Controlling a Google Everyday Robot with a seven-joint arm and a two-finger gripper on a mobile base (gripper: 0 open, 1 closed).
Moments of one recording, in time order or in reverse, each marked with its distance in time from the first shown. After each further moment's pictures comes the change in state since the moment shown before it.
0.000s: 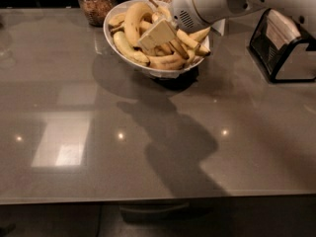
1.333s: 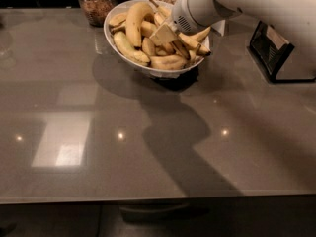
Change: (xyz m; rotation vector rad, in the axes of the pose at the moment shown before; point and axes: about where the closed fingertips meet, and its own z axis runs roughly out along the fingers) arm 0.029 -0.040 0.033 0.106 0.105 0.004
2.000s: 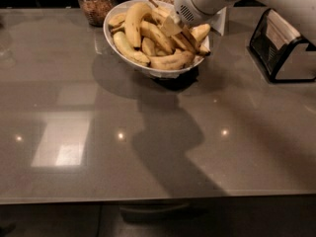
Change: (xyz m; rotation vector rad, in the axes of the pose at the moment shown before) arm -0.006 -0.003 -0.022 0.022 0.092 0.014
